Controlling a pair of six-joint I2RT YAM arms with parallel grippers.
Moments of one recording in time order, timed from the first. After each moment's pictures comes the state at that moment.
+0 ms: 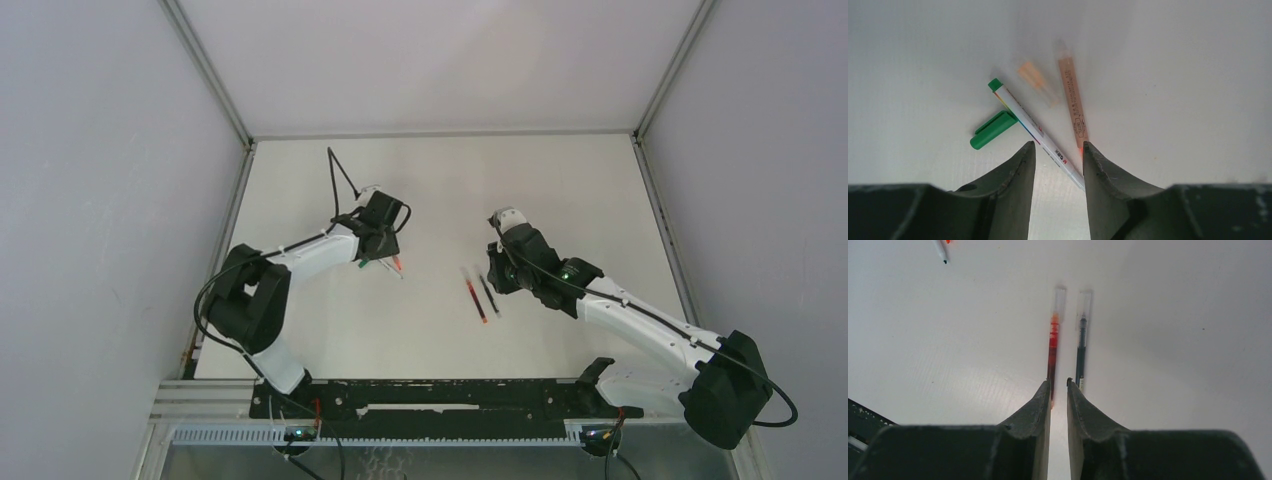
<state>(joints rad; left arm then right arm) -0.55 1.67 1.05 -0.41 -0.34 -0.68 0.72 1.12 0.79 -0.47 0.11 0.33</state>
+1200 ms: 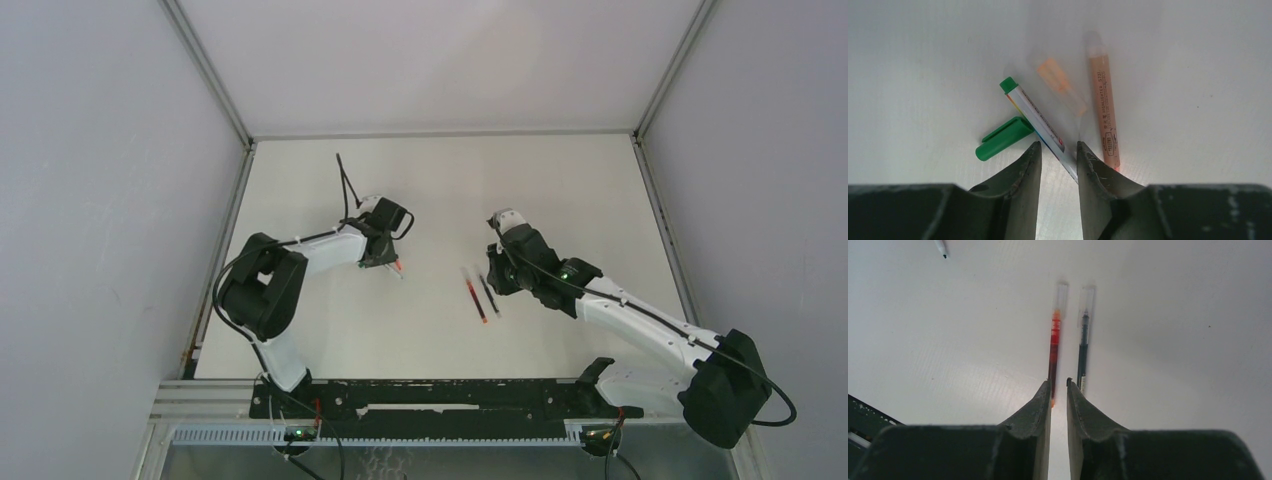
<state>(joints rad) -0.55 1.78 1.04 -0.40 -0.38 -0.70 0.71 1.13 0.78 -0.47 0.10 0.33</state>
